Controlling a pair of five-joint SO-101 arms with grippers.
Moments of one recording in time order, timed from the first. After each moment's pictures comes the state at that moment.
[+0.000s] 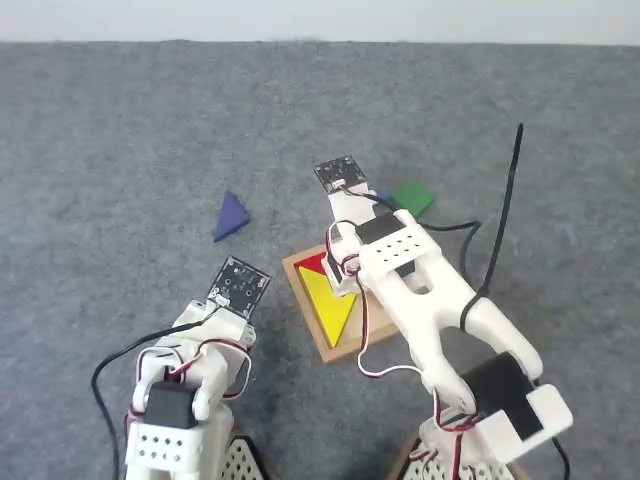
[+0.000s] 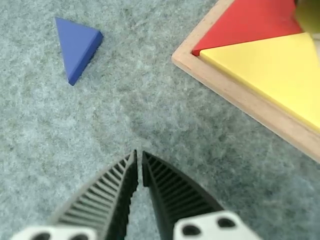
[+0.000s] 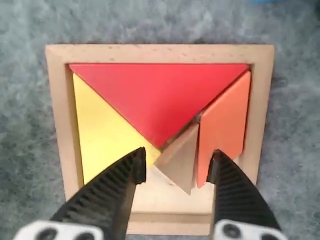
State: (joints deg) left arm 1.0 -103.1 97.1 72.0 -15.3; right arm -32.1 -2.2 30.6 58.8 -6.0
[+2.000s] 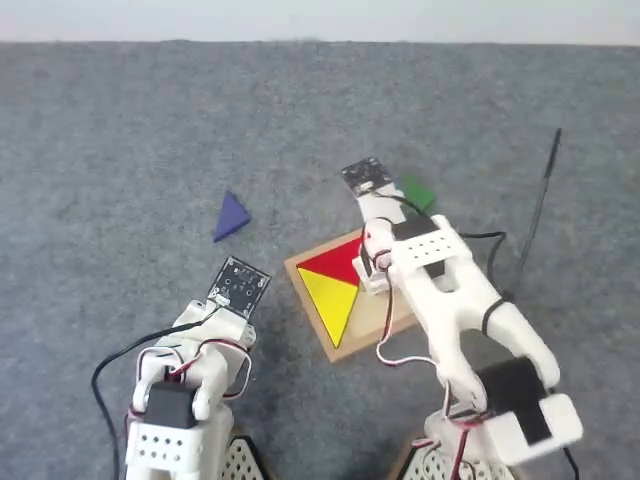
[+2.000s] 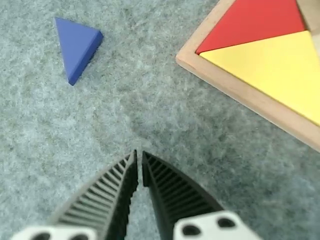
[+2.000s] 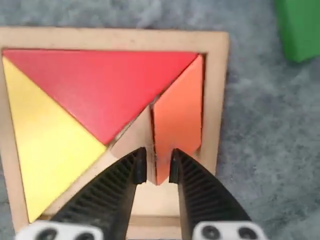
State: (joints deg) left arm 1.0 -103.1 97.1 72.0 -15.3; right arm -23.0 -5.2 37.5 52.1 6.3
